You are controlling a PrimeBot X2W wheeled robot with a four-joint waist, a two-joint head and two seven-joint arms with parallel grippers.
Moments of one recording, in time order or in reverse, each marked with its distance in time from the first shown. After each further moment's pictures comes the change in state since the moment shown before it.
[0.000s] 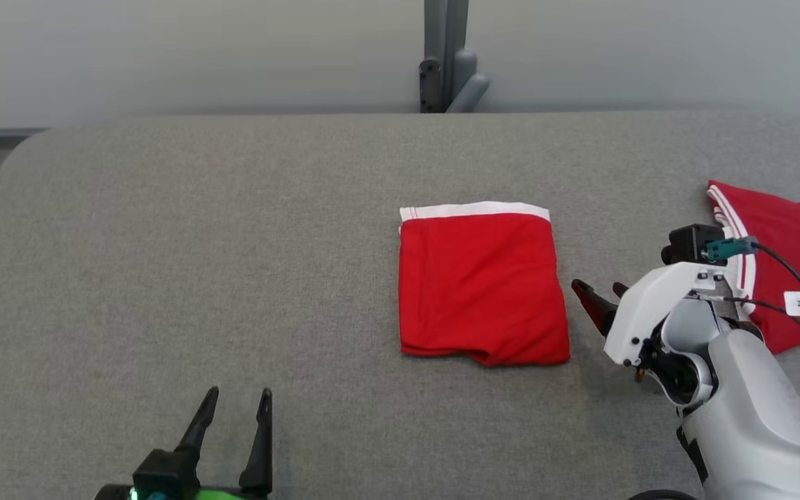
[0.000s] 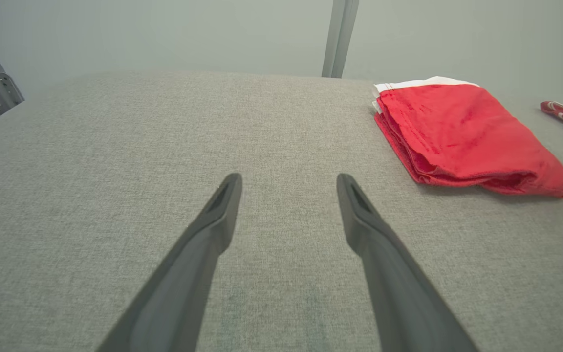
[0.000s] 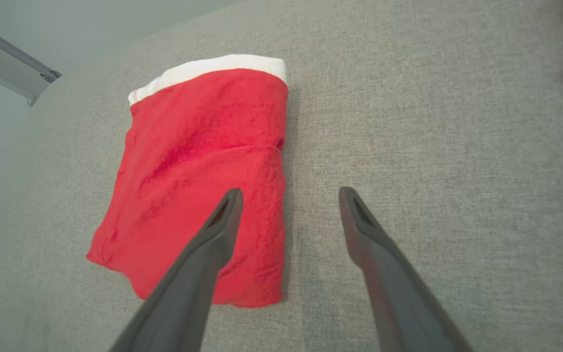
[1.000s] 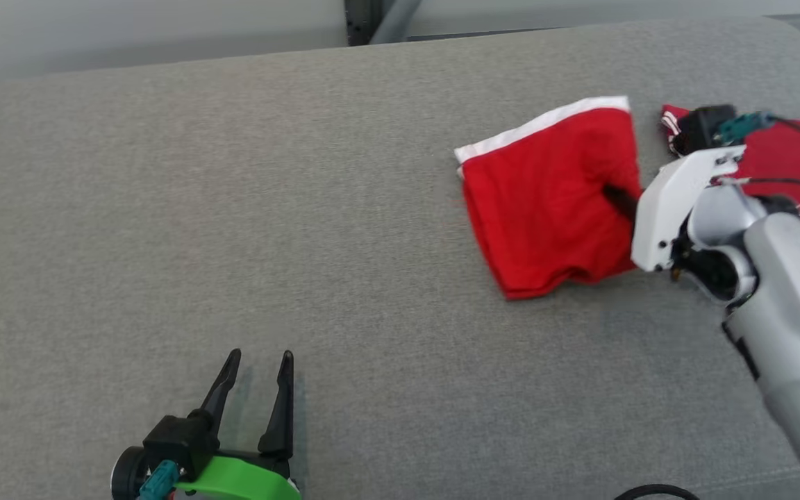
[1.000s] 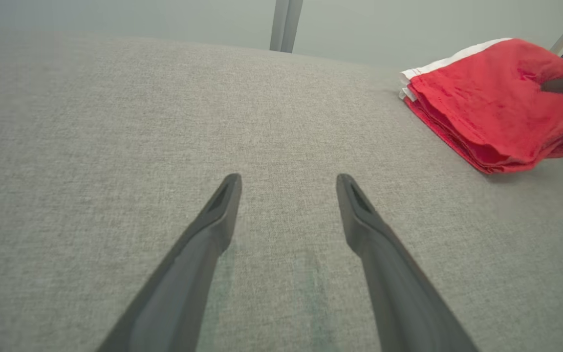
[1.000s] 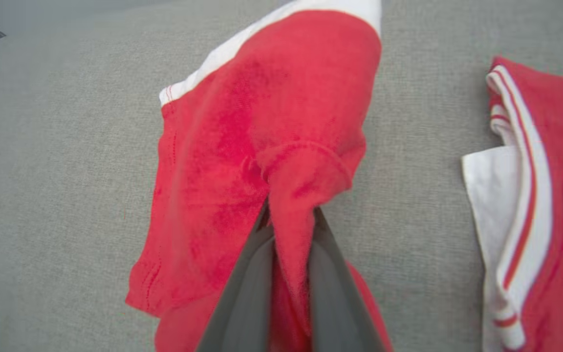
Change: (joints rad) left arm -0.092 -0.002 -0.071 -0.004 -0.090 0.009 0.000; right arm -0.278 -0.180 0.254 0.061 0.114 0.000 0.060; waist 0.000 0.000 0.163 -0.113
